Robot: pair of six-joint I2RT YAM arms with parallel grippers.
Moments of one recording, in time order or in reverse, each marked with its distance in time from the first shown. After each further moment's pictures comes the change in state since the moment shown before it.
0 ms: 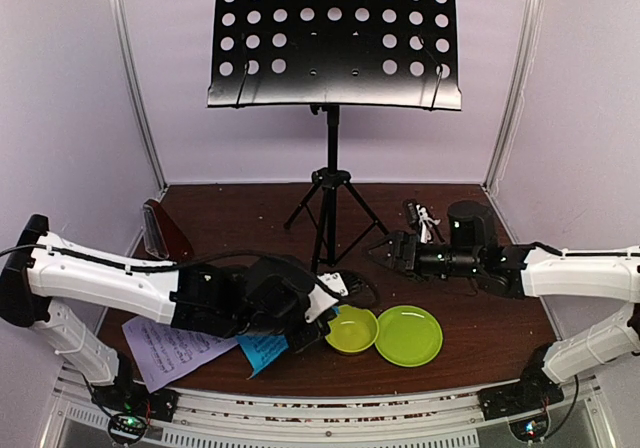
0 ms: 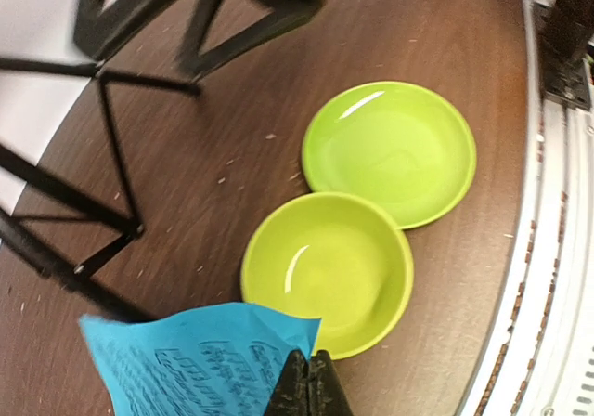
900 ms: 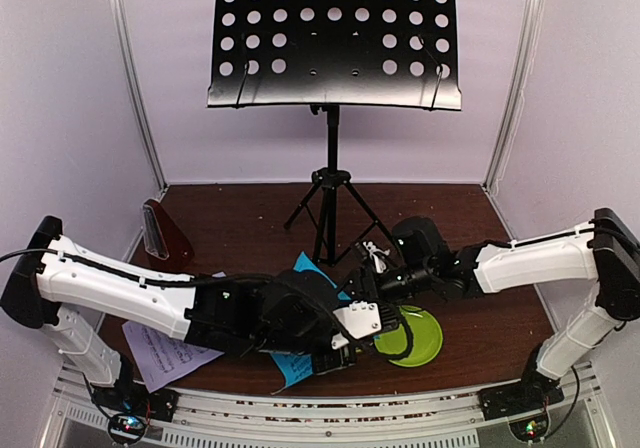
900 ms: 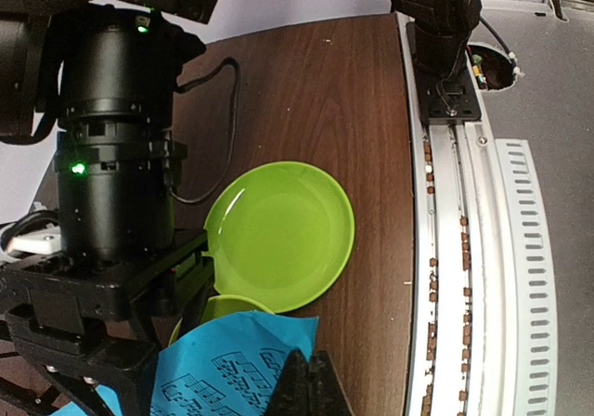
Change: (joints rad) left arm -0.116 0.089 0.078 0.122 0.133 0.172; right arm 0.135 0.286 0.147 -0.112 -0.211 0.056
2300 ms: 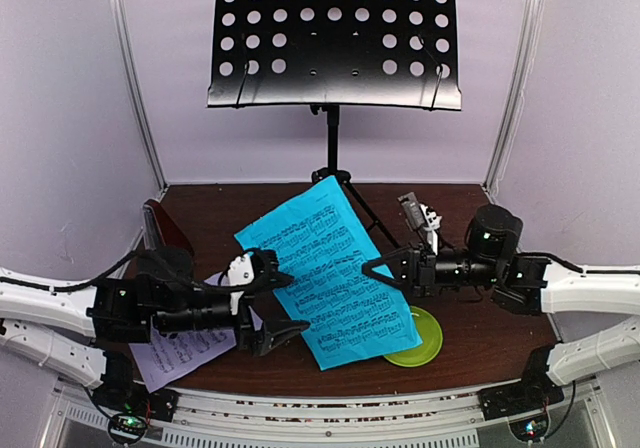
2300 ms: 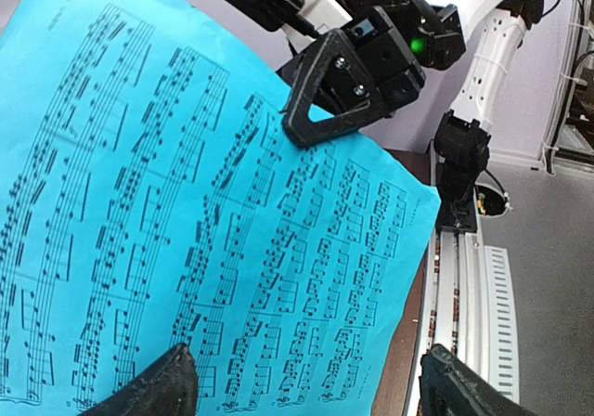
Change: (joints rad) left arm 0.154 -0.582 -0.488 0.296 0.102 -0.153; right arm 0.005 -0.432 -0.206 0.318 -0.035 -0.305
